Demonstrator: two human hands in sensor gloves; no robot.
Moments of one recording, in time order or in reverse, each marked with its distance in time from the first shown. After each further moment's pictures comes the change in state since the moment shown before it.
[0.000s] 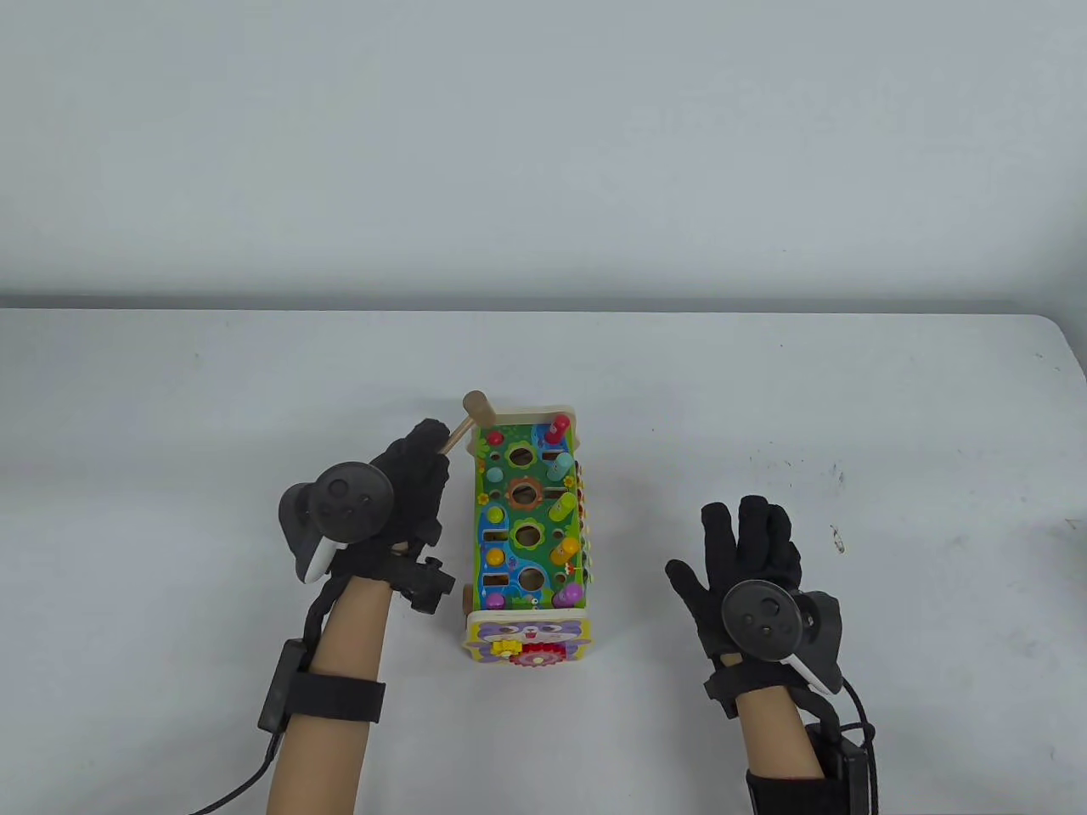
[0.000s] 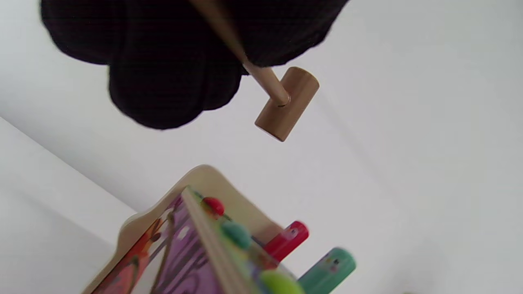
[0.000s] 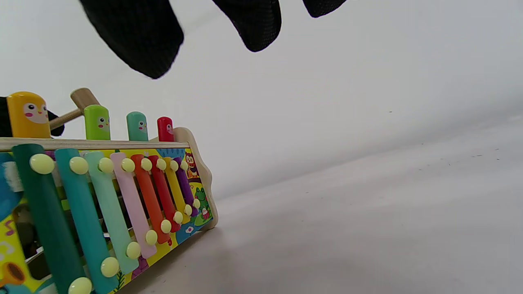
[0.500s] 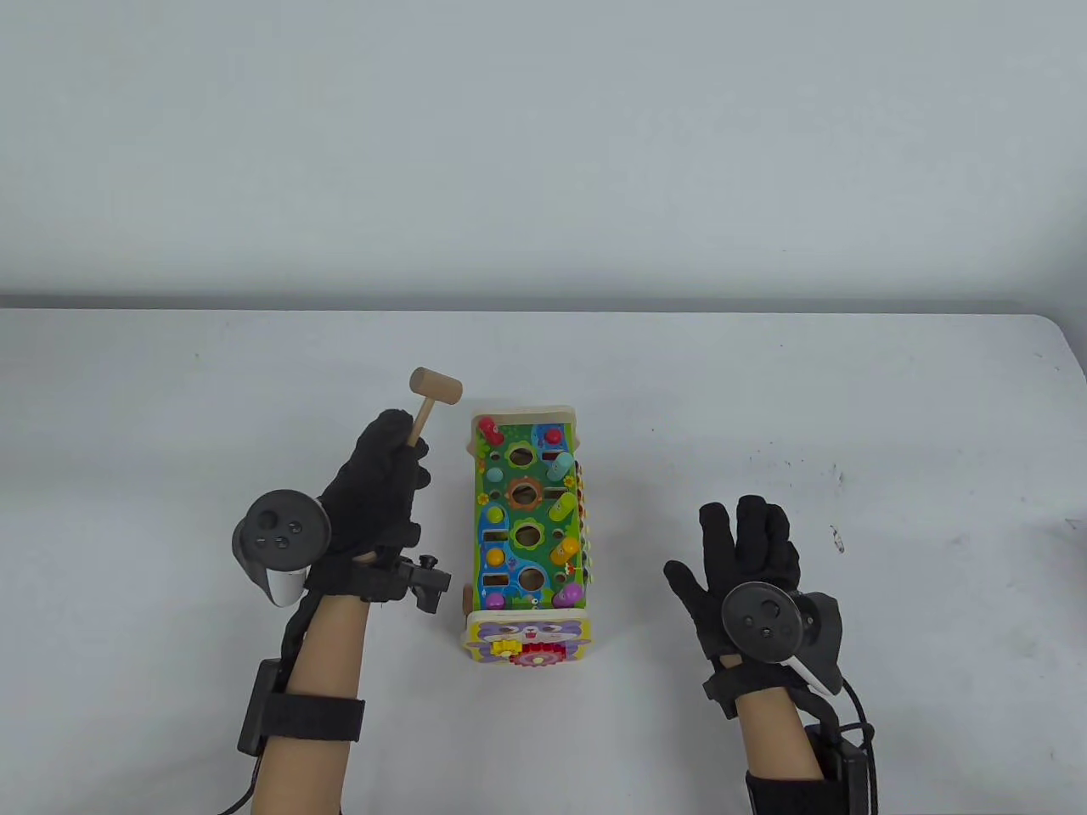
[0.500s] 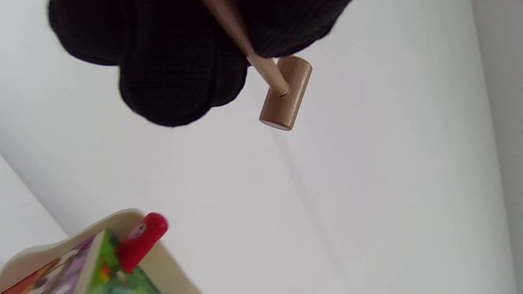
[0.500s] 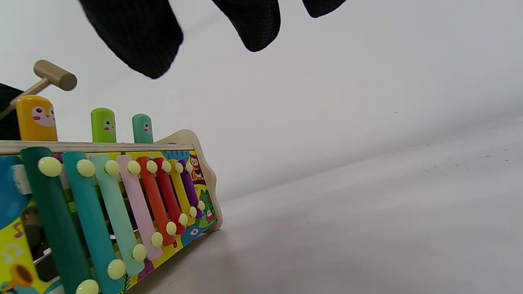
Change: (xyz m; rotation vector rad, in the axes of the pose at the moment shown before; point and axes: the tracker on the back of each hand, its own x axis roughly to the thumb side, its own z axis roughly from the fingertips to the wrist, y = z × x) left_hand -0.007 0.011 0.010 0.122 -0.017 0.211; right_hand 0.000 -0.001 0.000 -0.007 -0.012 -0.008
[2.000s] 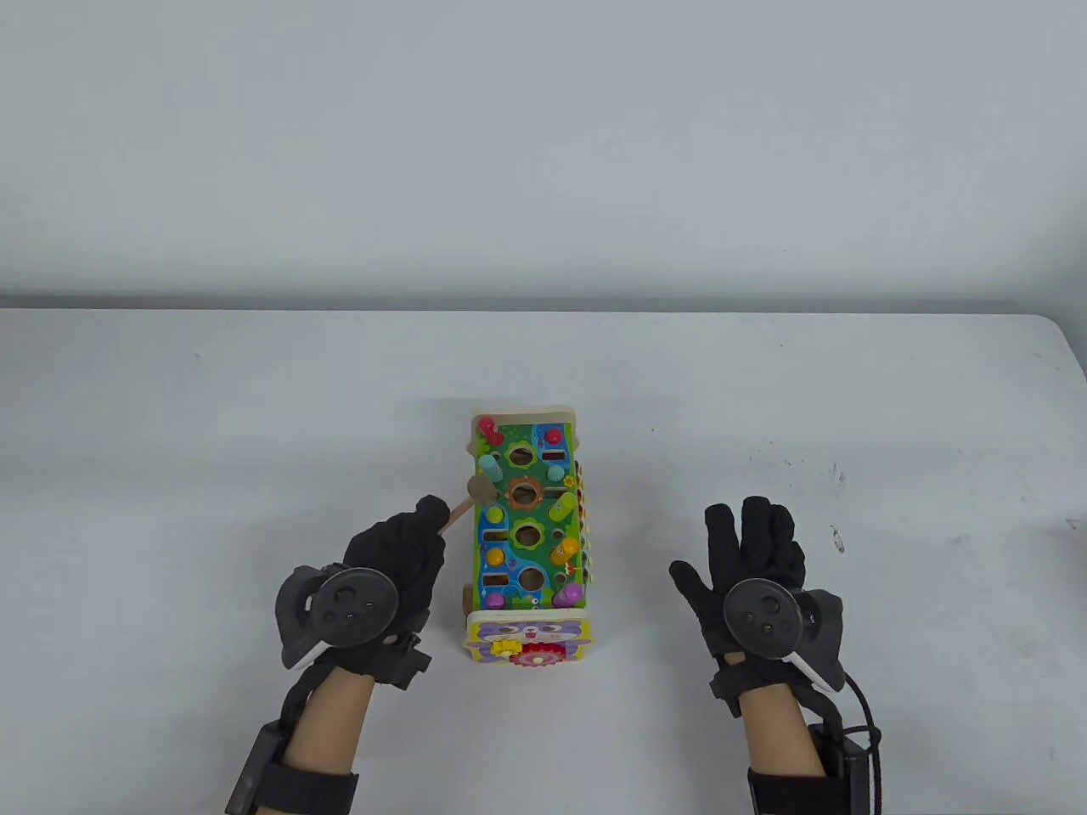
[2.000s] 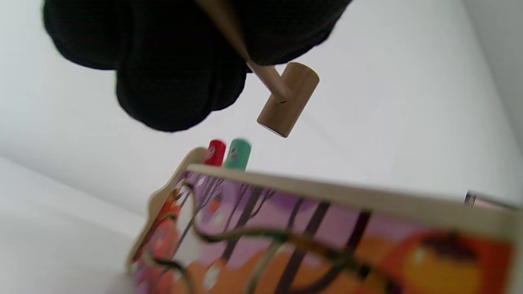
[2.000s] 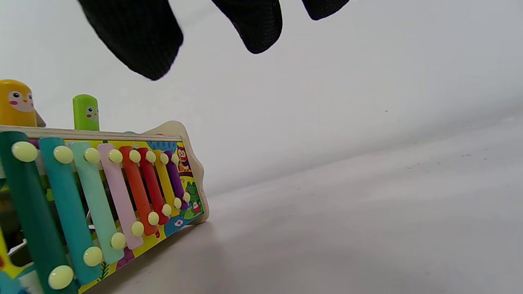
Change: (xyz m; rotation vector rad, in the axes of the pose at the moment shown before) left_hand 0.012 -0.009 0.061 -0.126 -0.155 -0.306; right_hand -0.004 0.000 -0.001 0.014 0.012 0.029
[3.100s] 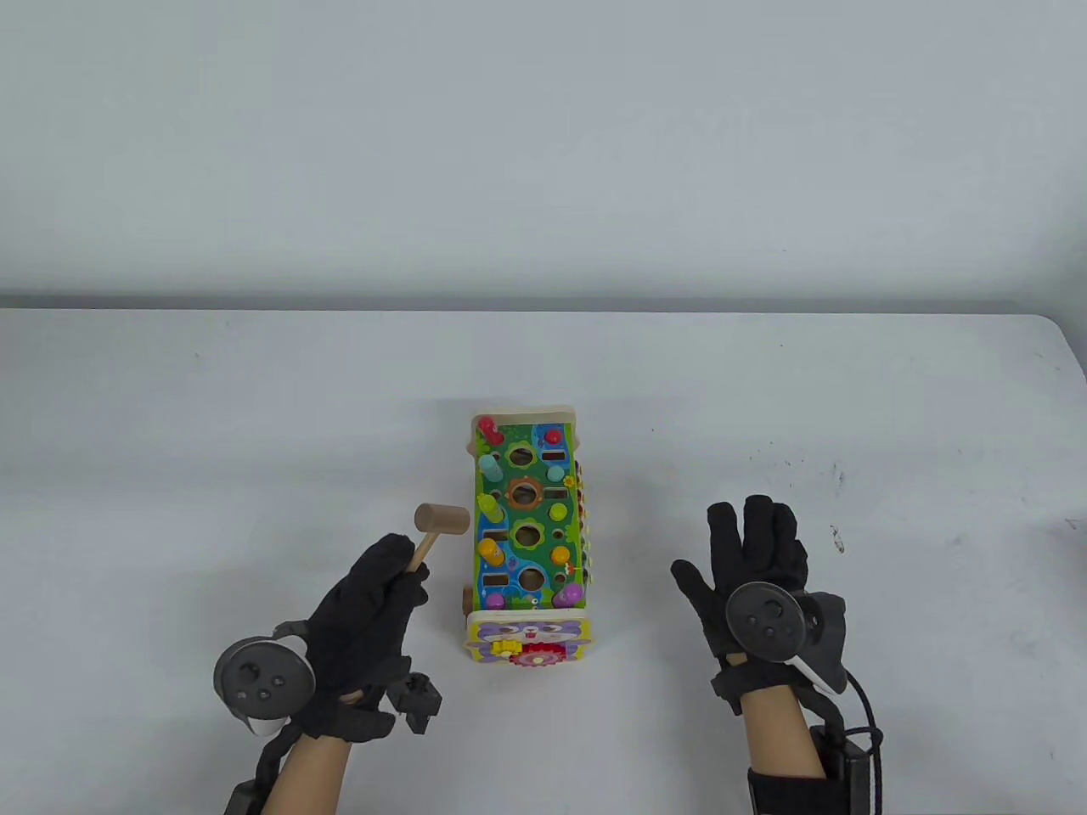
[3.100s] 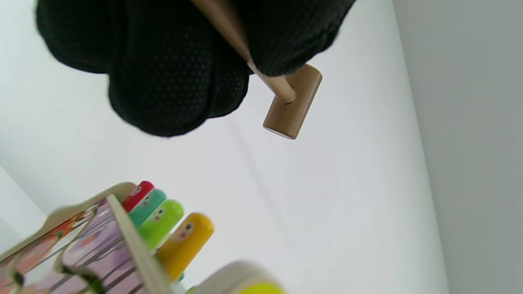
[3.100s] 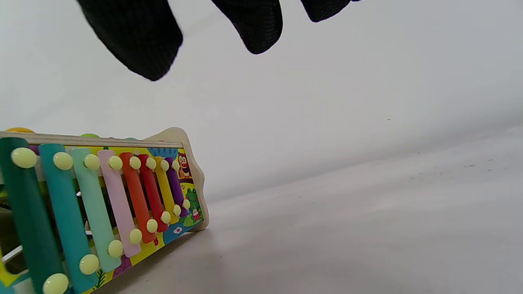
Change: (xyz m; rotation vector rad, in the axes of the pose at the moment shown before) left_hand 0.004 0.017 0.047 0.158 -0.001 0.308; right_hand -0.001 -0.002 0.001 -0.023 -0.013 0.011
